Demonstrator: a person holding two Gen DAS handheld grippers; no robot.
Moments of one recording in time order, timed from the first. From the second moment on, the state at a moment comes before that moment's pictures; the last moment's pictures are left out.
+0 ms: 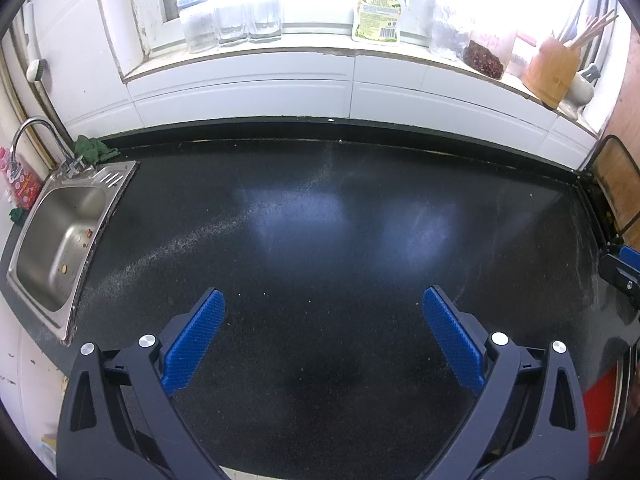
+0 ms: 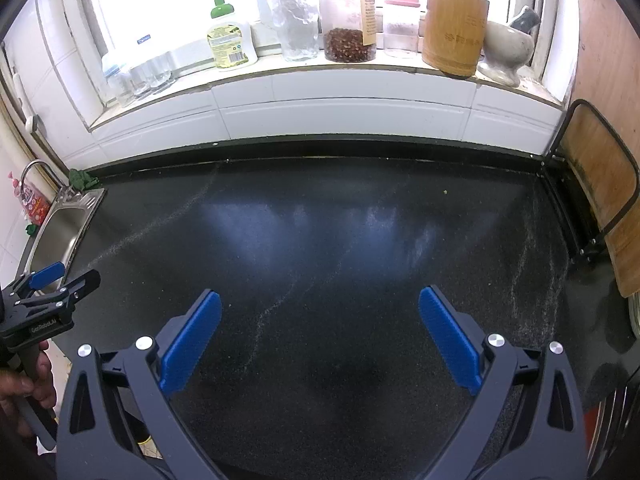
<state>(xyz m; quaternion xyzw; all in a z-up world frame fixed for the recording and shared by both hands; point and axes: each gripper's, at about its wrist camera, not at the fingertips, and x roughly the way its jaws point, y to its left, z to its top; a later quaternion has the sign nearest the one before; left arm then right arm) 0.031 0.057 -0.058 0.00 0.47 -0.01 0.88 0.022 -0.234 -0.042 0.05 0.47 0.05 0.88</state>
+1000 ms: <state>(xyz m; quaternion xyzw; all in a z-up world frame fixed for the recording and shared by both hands) 0.032 0.053 -0.060 0.00 0.48 -0.01 0.88 0.023 -0.237 -0.042 0.05 0.47 0.05 0.88</state>
